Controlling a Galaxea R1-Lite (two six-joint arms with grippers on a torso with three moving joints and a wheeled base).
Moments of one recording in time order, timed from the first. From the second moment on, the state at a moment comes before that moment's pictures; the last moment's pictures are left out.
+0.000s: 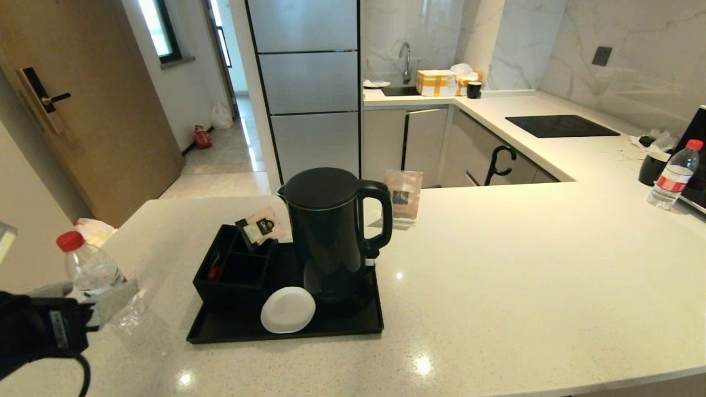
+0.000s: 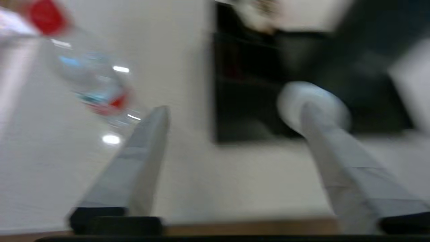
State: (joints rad) left arm -0.02 0.96 -0.50 -0.10 0.00 -0.03; right arm -0.01 0.00 0.00 0.00 -0.01 0.04
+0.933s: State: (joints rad) left arm 0.05 0.40 -0.89 0.96 -0.36 -0.12; right arm -0.01 0.00 0.00 0.00 -0.01 0.04
